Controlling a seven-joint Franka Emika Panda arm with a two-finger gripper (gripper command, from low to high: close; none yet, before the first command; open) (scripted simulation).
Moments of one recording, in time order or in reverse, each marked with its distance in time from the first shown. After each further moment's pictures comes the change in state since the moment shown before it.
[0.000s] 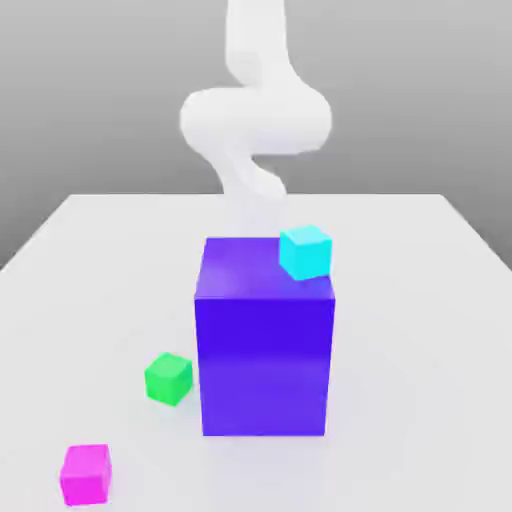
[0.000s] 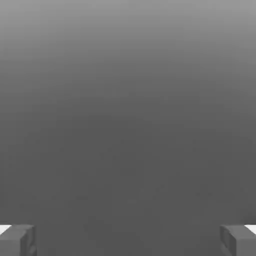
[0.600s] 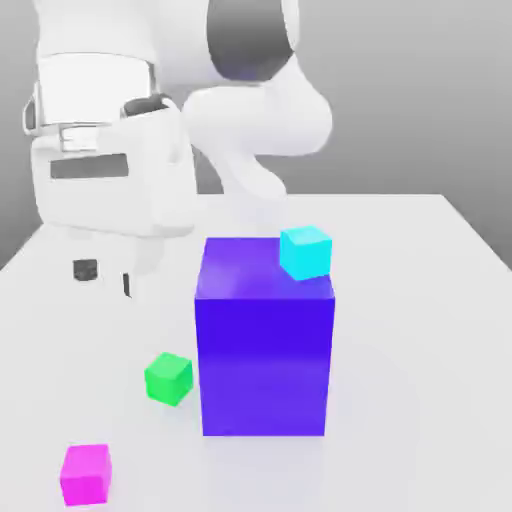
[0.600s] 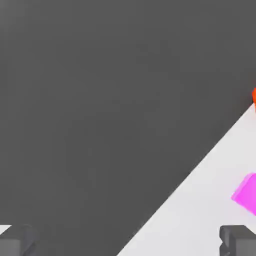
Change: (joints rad) arm -0.176 0.659 -0.059 -0.052 0.100 0.229 0.543
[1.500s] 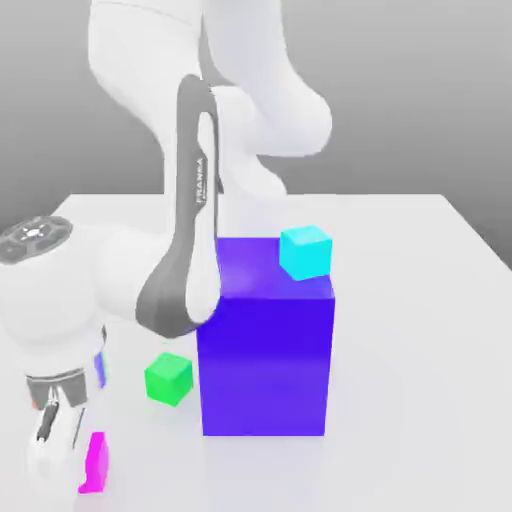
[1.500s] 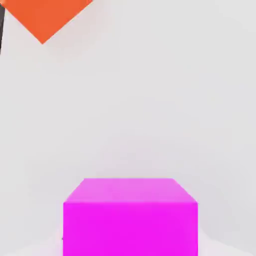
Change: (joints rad) arm -0.052 0.363 -0.076 -0.037 -0.009 0.145 0.344
